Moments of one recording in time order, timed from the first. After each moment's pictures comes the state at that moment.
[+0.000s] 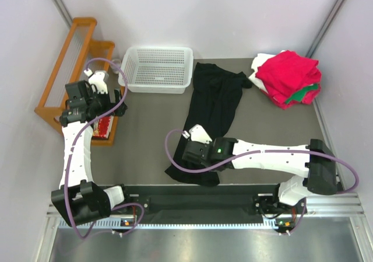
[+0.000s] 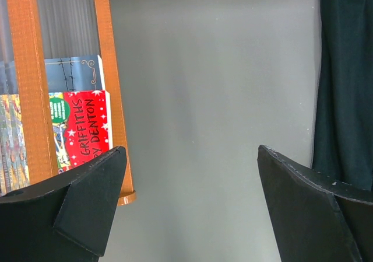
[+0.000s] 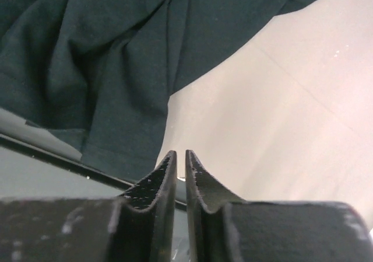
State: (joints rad) left arm 0.27 1.19 1.16 -0.65 0.43 0.15; right arm 1.30 1.51 1.21 -0.99 0.55 0.56
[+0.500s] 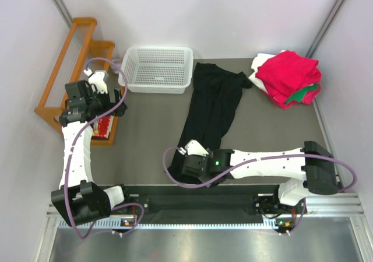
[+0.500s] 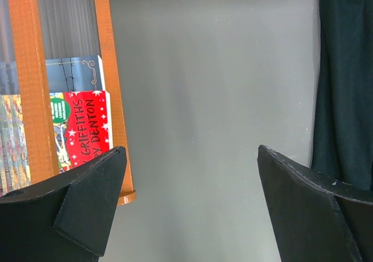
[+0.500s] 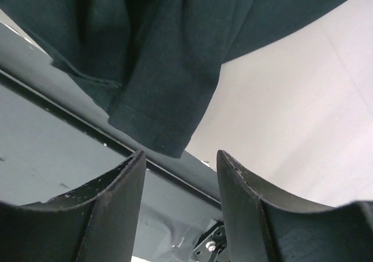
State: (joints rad) left arm 0.27 1.19 1.16 -0.66 0.43 0.15; right arm 1.39 1.51 1.13 -0.94 0.45 0.53
